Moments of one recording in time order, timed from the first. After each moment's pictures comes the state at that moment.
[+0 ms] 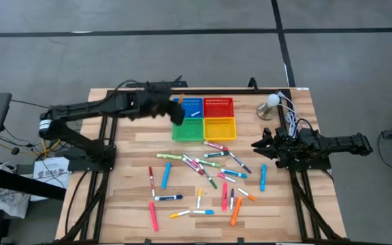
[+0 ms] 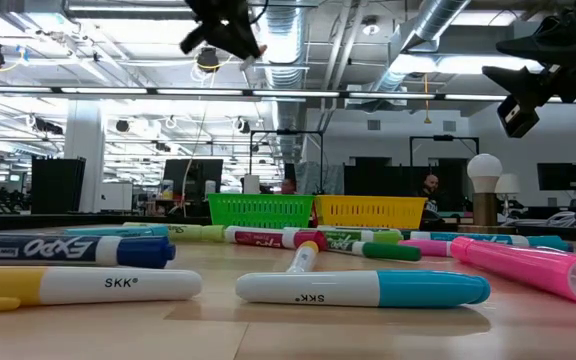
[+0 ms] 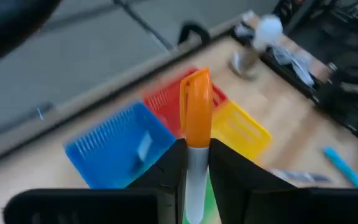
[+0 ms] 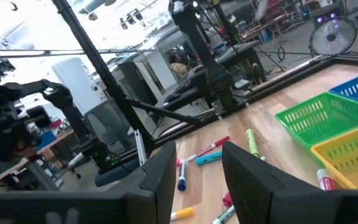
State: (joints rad) left arm 0.18 1.39 1.36 -0.62 -0.37 -0.44; right arm 0.07 0.01 0.01 0.08 -0.05 0.46
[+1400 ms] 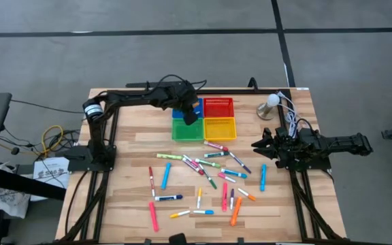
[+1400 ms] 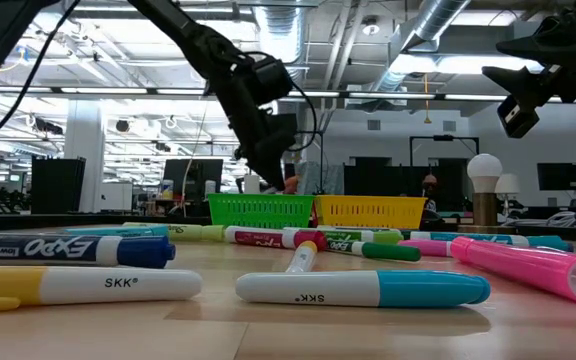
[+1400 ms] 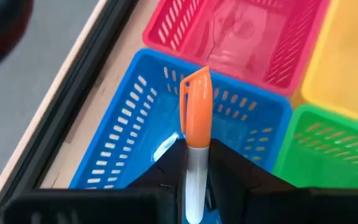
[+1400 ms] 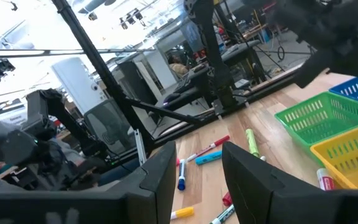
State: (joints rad) left arm 0.44 1.92 1.36 -0.41 -0.10 0.16; right arm 0.07 0.01 0.01 0.08 -0.05 0.46
